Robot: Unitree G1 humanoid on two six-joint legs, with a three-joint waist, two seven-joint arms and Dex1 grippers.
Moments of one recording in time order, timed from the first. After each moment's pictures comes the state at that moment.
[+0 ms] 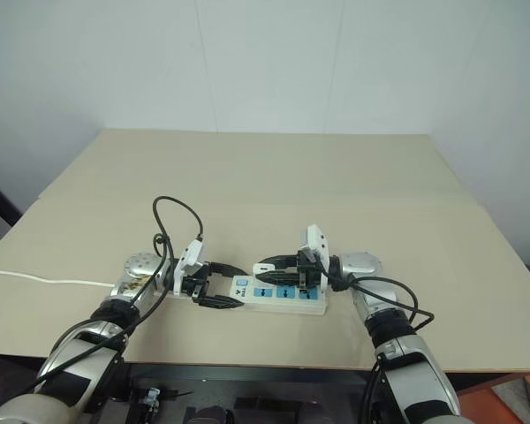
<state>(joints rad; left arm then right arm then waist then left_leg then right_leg) -0.76 0.40 -0.21 0.95 -0.29 -0.30 -1.58 -0.65 -0.36 0.18 0.57 0.37 -0.06 1.35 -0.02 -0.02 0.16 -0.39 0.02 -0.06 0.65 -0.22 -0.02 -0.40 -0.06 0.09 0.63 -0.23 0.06</state>
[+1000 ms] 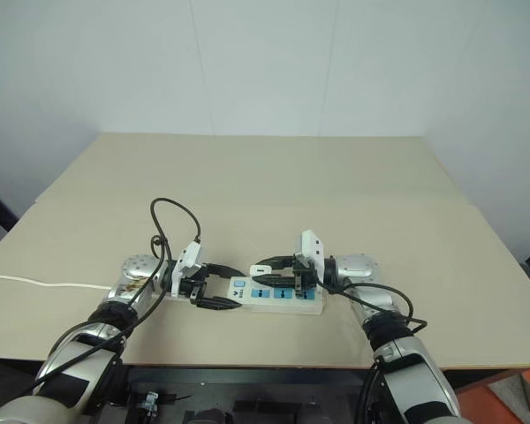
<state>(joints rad) -0.74 0.40 -0.19 0.94 -0.26 -0.31 -1.58 -0.64 -0.37 0.23 0.61 0.29 -0.19 1.28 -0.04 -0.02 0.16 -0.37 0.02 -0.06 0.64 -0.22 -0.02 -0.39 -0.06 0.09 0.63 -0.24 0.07</state>
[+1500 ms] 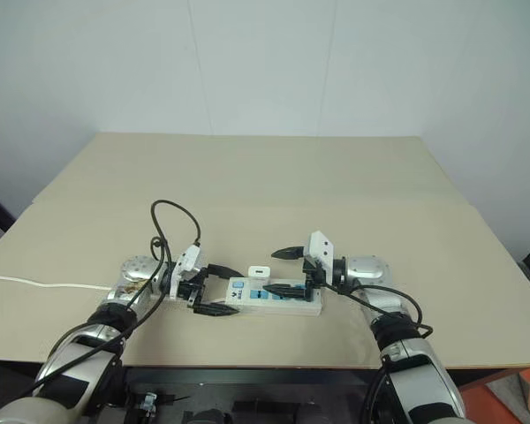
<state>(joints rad) -0.73 0.40 -0.17 0.95 -0.25 -0.33 -1.61 -0.64 -0.38 0.17 0.64 0.25 -0.21 1.26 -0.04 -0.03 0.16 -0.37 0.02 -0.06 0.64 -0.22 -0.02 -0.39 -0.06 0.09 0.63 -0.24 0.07</state>
